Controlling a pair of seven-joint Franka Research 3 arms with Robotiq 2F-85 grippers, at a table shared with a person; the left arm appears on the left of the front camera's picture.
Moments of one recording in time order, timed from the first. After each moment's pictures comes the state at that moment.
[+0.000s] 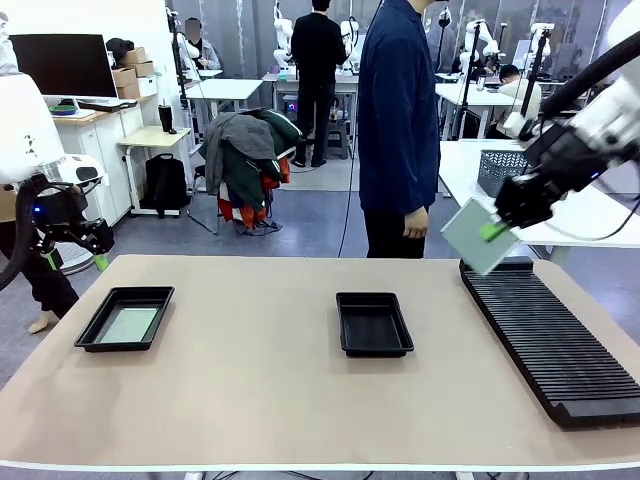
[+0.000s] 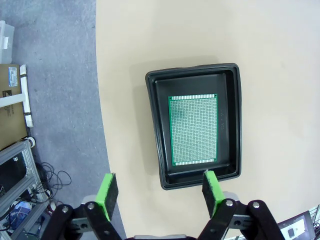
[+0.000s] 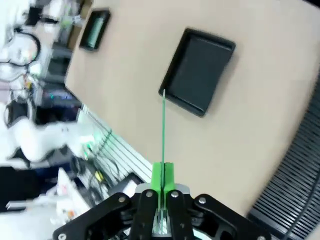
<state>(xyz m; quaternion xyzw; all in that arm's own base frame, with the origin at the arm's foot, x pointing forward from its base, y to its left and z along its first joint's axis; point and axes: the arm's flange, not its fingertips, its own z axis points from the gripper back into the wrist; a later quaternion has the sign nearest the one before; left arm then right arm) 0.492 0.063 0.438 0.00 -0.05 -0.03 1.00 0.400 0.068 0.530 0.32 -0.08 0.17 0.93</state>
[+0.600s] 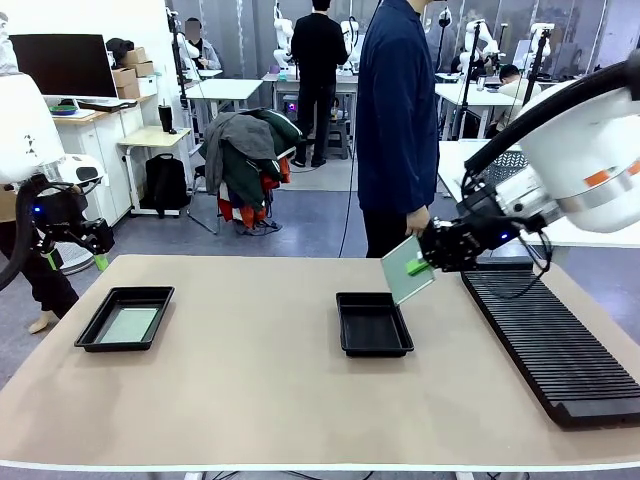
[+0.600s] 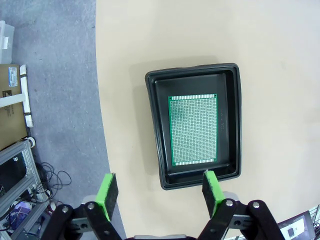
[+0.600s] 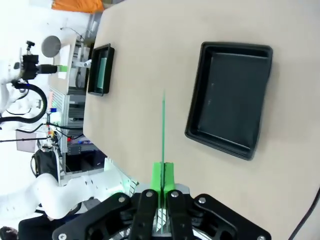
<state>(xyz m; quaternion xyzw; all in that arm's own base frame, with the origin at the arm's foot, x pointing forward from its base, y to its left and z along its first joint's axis) 0.493 0.063 0.438 0.00 -0.05 -0.03 1.00 0.400 0.158 0.434 0.39 -0.10 0.05 0.91</state>
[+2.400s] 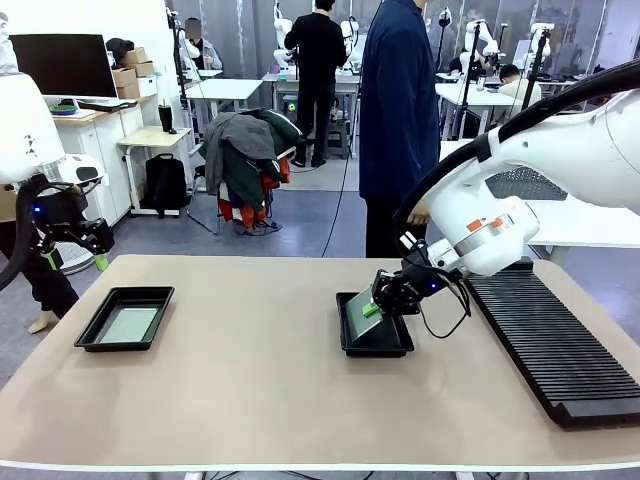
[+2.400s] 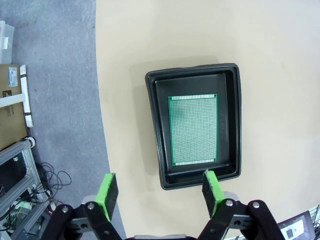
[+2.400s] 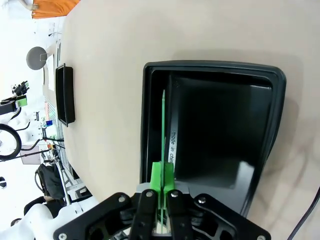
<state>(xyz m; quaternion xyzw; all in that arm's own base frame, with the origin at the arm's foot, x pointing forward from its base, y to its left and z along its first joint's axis) 0.493 0.062 0.438 0.00 -0.05 -0.03 1.00 0.490 0.201 0.290 0.39 -0.04 0.01 0.92</state>
